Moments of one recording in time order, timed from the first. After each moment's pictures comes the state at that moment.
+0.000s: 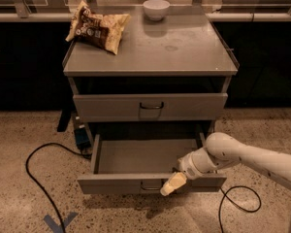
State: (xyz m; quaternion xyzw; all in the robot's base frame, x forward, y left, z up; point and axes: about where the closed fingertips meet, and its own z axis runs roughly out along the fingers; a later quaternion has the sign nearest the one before) arm 0.526 -0.107 0.450 -0.44 0.83 0.29 0.18
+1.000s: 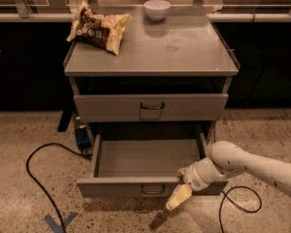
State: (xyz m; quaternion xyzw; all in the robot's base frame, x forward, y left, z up) arm 0.479 -0.118 0.435 -0.46 0.82 0.31 0.14
